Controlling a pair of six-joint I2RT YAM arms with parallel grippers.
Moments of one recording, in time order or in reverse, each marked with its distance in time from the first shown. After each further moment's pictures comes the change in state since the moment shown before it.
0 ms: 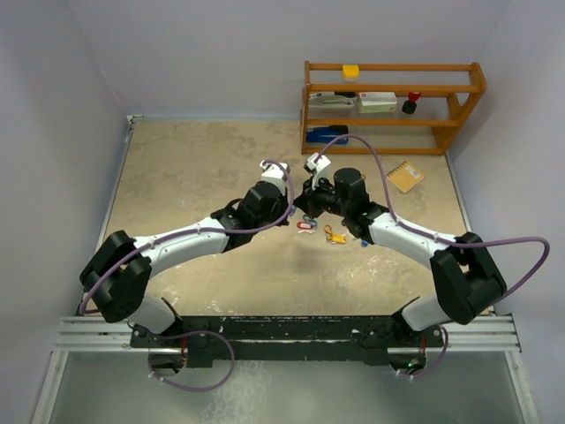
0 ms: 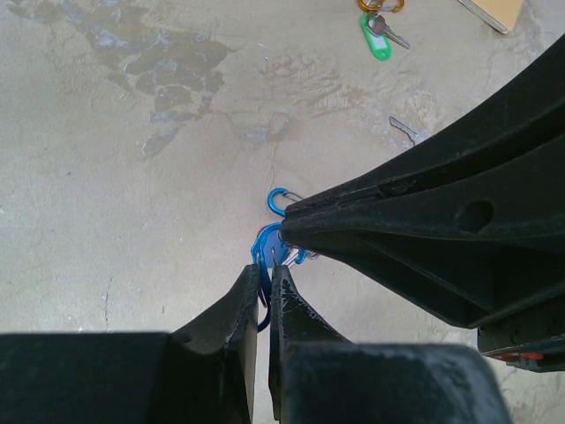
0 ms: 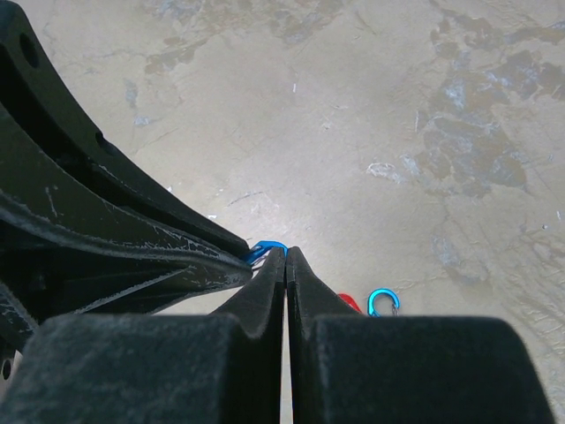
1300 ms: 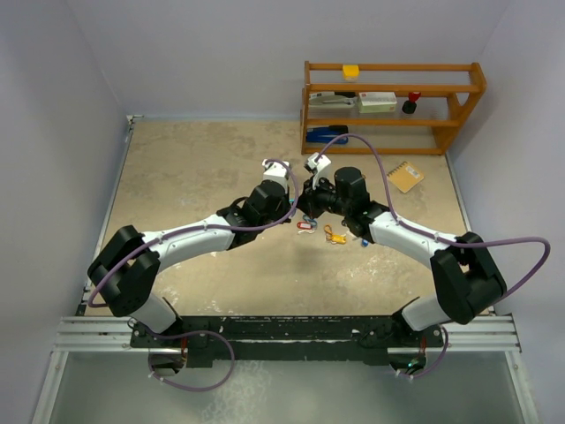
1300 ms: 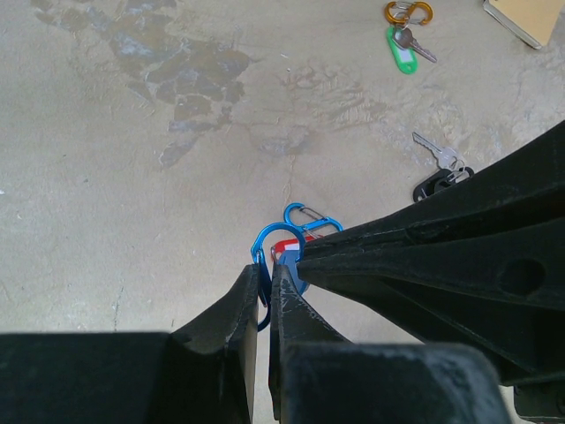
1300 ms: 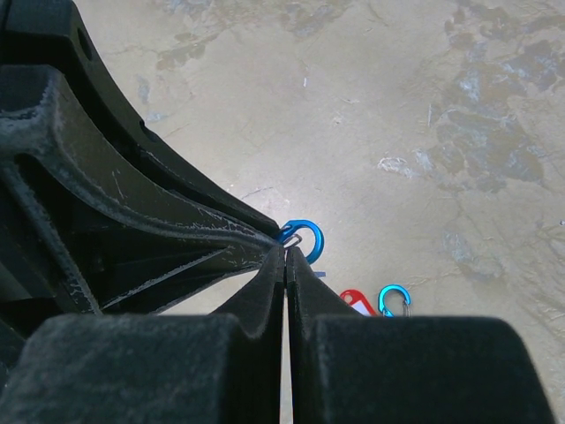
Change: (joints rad) left arm 0.000 0.051 0.029 0.004 -0.067 -0.003; right arm -0.001 0.000 0.005 -0.018 -0.032 0.019
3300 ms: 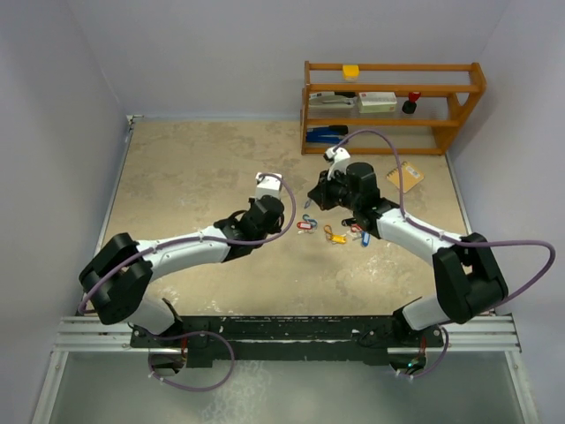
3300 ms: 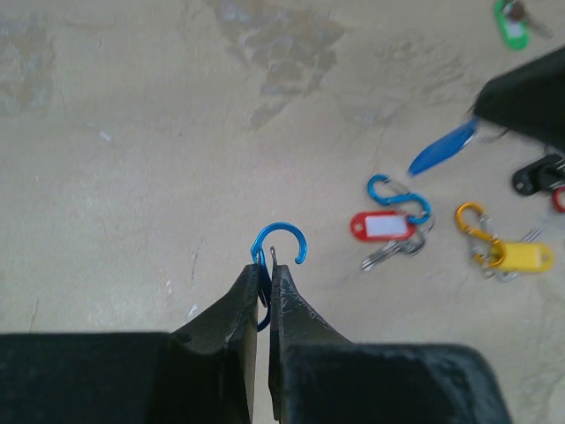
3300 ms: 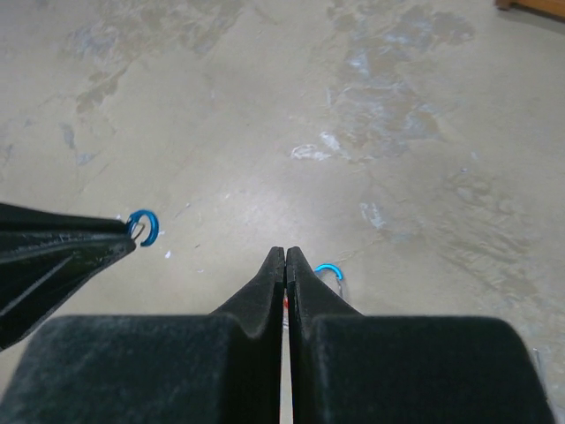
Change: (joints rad) left arm -0.062 -0.068 -0.140 -0.035 -0.233 0.013; right arm -0.116 -0.012 -0.004 -0.024 0.103 0.098
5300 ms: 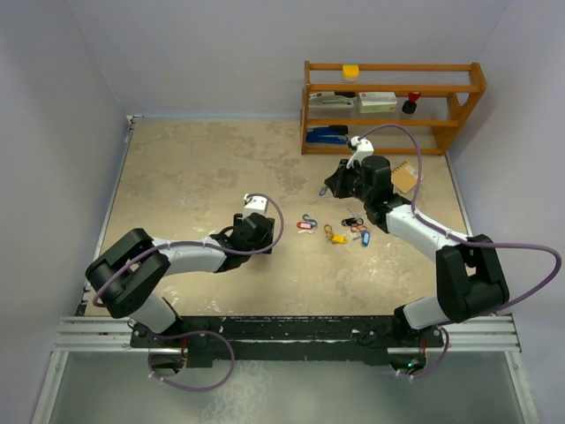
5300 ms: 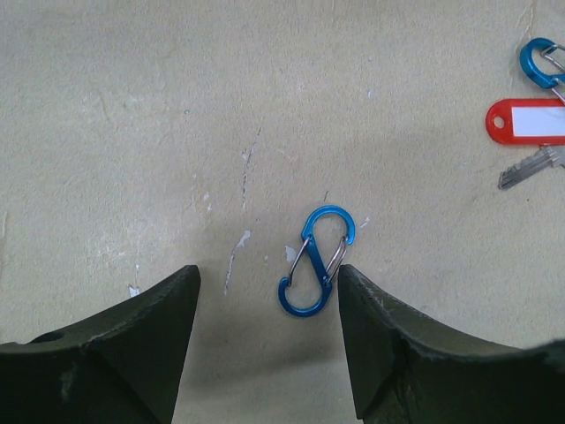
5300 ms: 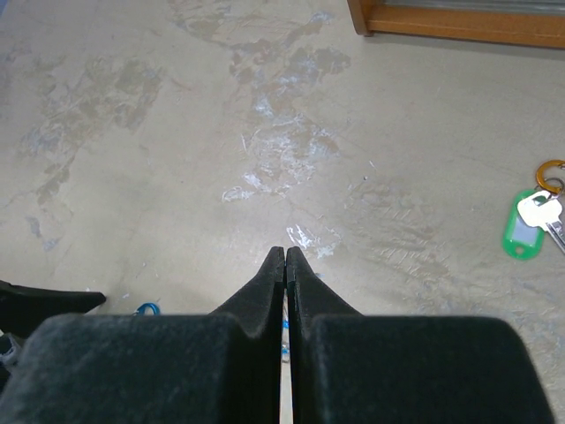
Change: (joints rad) left arm 0.064 0.050 -0.206 0.113 0.103 -0.051; right arm -0.101 0.002 0.015 0.008 0.081 0.100
